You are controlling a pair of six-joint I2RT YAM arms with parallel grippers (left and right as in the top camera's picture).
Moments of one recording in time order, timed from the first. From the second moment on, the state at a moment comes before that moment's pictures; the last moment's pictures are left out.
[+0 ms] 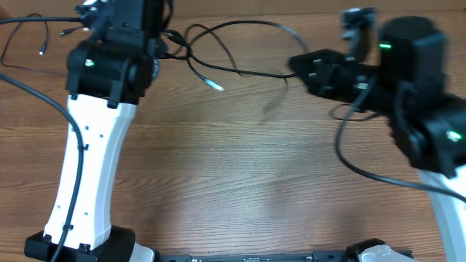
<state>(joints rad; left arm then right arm) -0.26 1.67 2.09 -1.28 -0.51 -0.86 0.30 1.33 1.78 -0.97 -0.43 0.63</state>
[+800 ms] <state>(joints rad) -0.16 1.69 2.09 -1.29 -0.38 -0.80 -0.18 1.25 1.78 -0.88 -0.36 0.62</state>
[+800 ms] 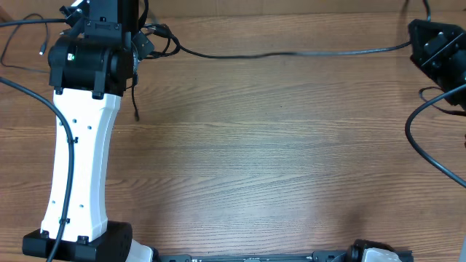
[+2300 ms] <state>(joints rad) -0.11 1.74 2.09 -1.25 0.17 -0.72 0.14 1.56 1.78 -0.96 -0.80 0.06</state>
